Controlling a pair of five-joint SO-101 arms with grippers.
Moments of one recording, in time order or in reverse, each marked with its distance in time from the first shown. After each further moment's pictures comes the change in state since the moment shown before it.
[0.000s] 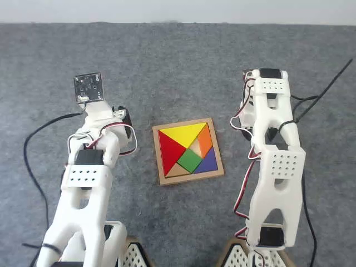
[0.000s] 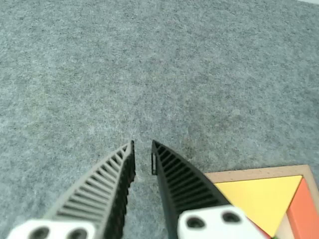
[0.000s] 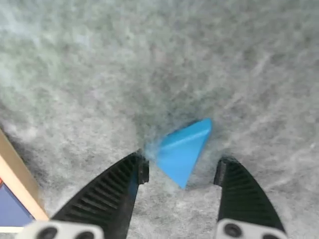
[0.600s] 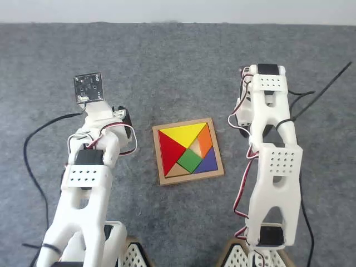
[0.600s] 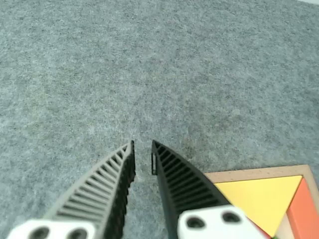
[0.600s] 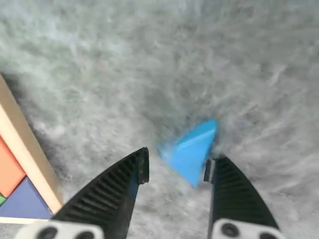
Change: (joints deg) left arm 0.0 0.0 0.0 0.0 0.0; right arm -0.7 2.3 -8.0 5.5 0.2
